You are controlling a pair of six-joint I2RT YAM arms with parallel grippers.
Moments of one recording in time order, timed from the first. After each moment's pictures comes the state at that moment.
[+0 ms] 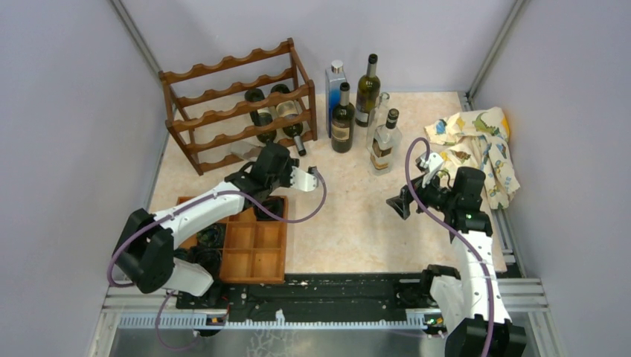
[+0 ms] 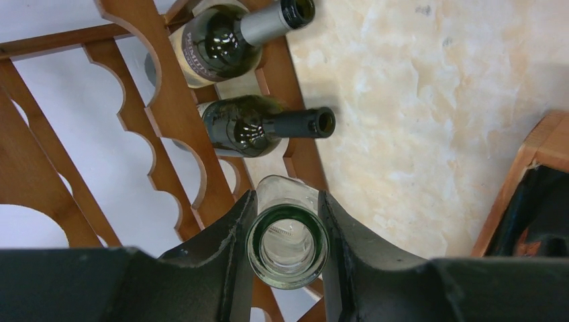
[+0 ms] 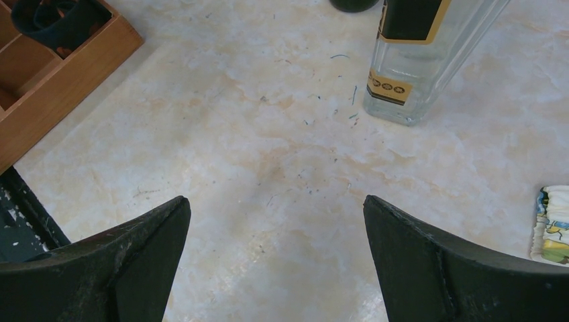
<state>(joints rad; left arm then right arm) -0.69 1.43 0.95 -0.20 -0.30 1.20 -0.17 0.78 0.57 -0.39 -0.85 -0.36</state>
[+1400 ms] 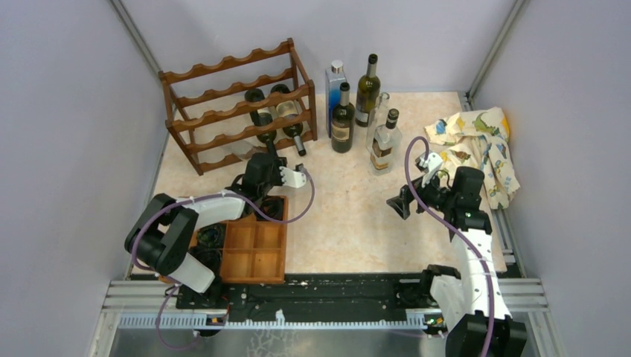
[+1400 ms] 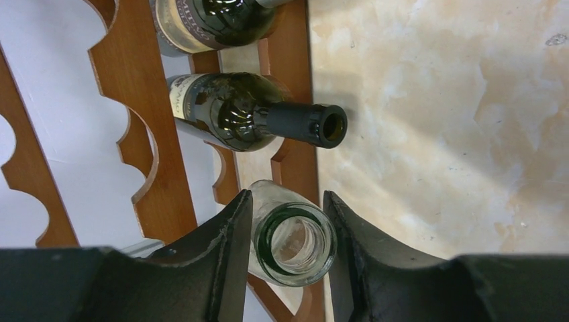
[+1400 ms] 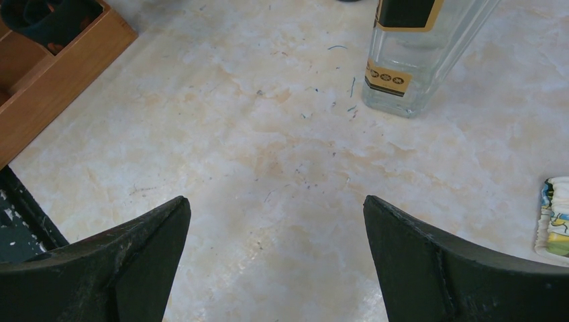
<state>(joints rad) -0.54 1.56 0.68 0.39 -0.24 1.19 -0.17 0.80 0.57 -0.39 -0.84 -0.36</state>
